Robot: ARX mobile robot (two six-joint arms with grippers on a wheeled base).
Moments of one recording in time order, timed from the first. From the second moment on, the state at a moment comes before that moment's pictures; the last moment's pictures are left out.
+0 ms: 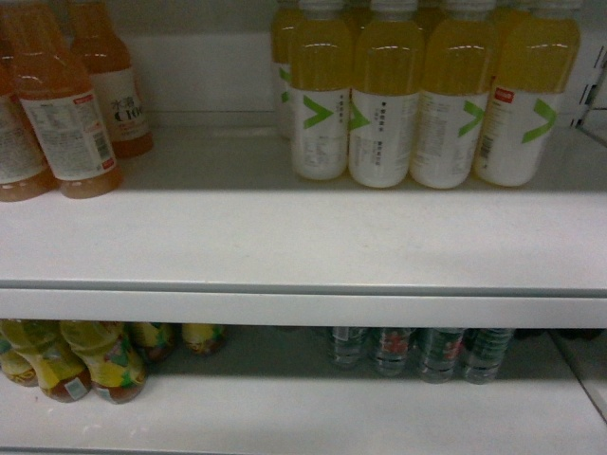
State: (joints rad) left arm 0.00 0.01 0.01 0.00 0.00 0.00; right arm 0.05 0.63 0.36 0.20 -0.15 -0.04
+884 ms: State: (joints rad) left arm 0.00 0.01 0.01 0.00 0.00 0.00; right arm 0.05 0.63 0.36 0.20 -0.15 -0.04
